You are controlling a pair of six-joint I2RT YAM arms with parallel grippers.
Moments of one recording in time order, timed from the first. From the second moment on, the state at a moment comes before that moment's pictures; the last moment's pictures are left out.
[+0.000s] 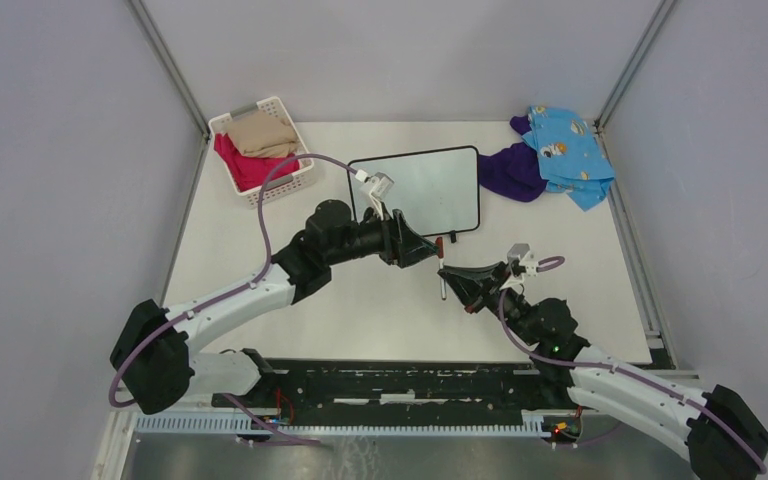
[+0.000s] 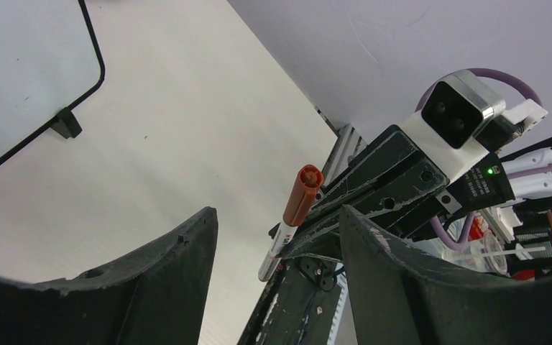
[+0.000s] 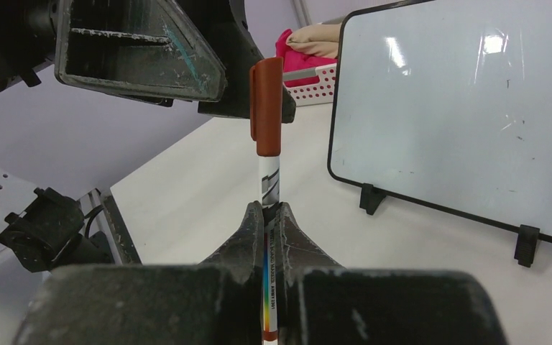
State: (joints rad) left arm -0.79 1.26 0.82 0.29 0.40 -0.65; right arm 0.83 0.63 0.06 0.79 0.00 0.36
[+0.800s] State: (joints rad) left arm -0.81 1.28 0.83 0.32 0.41 -0.66; right arm 0.83 0.70 0.08 0.83 -0.04 0.41
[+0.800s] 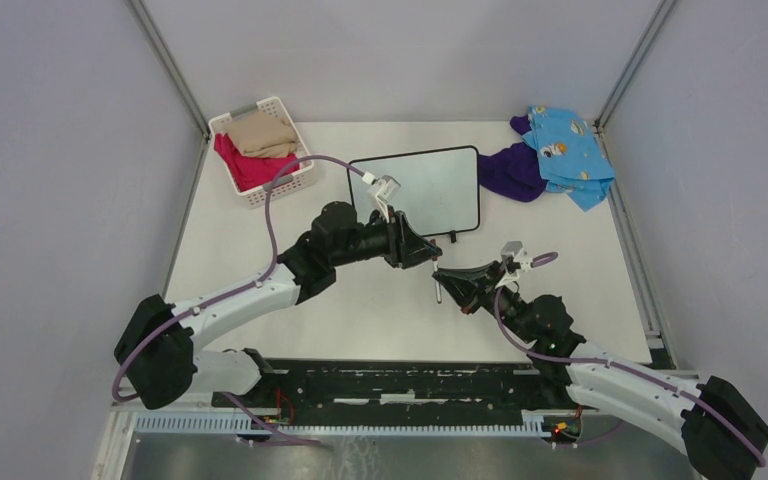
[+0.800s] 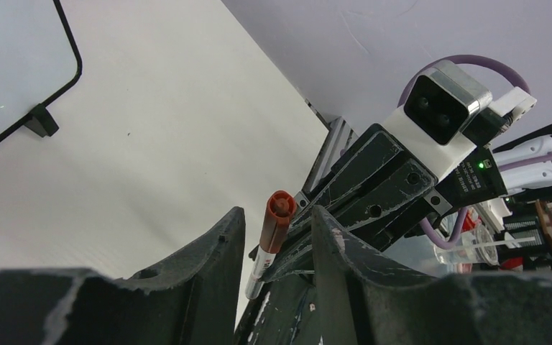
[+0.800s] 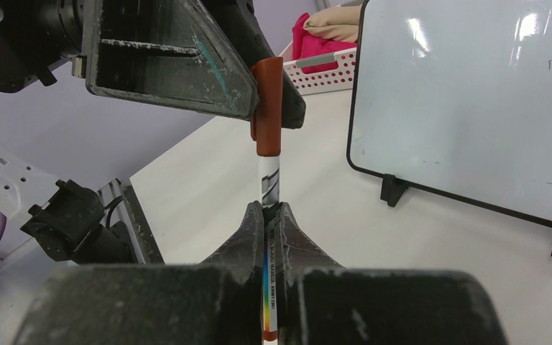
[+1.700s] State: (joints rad) left arm -0.83 1.22 0.82 0.33 0.44 -0.66; right arm 0.83 0.74 0.16 0.76 -0.19 0.46
